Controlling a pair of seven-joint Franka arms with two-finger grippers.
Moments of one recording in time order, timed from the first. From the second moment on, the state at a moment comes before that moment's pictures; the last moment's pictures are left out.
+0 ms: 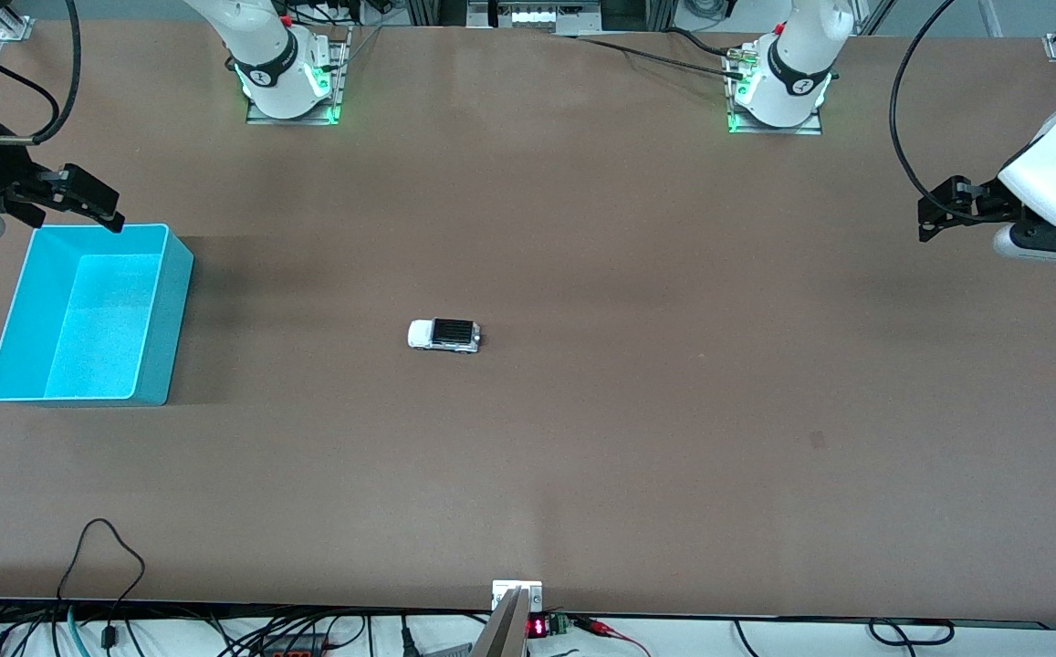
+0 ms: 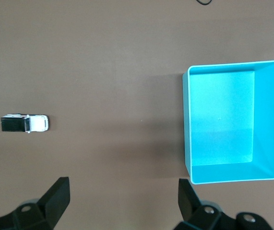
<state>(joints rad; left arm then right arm) -0.03 0.00 -0.01 -1.64 0.06 1.61 0.08 0.02 -0.01 0.03 -1.62 0.00 1.61 0.10</state>
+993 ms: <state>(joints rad) -0.03 0.00 -0.01 -1.64 0.06 1.60 0.08 0.11 0.10 0.04 -1.68 0.00 1.61 -0.46</state>
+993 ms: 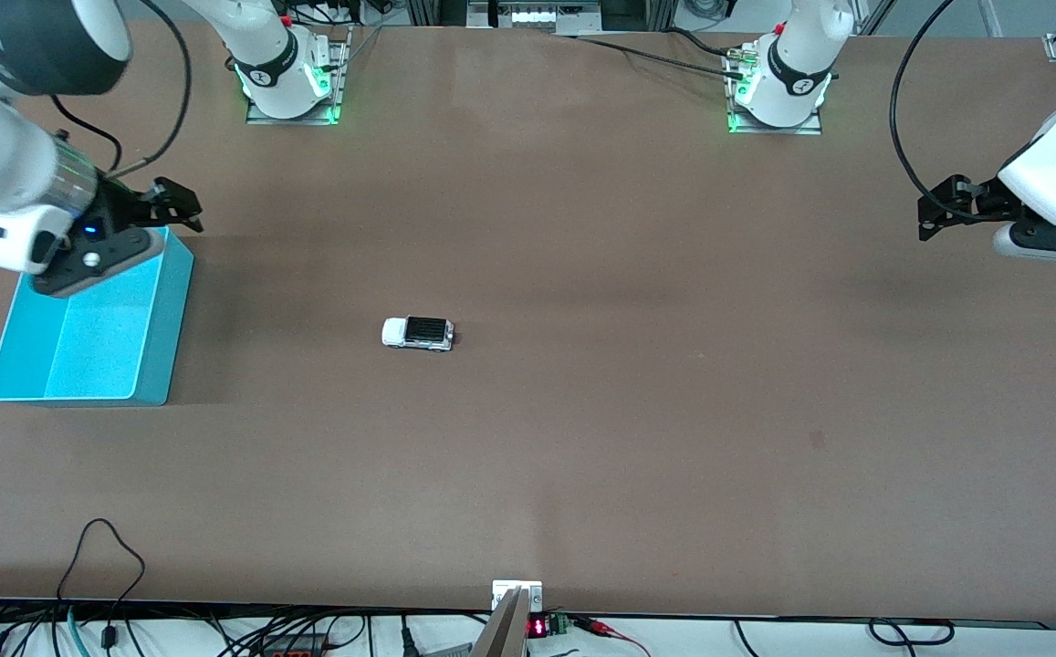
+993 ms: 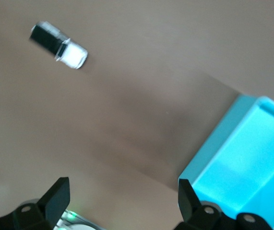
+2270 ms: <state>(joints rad) -0.03 0.00 -0.01 -1.64 0.06 1.60 0.08 0.36 0.32 0.05 -1.95 0.13 2.26 -1.07</state>
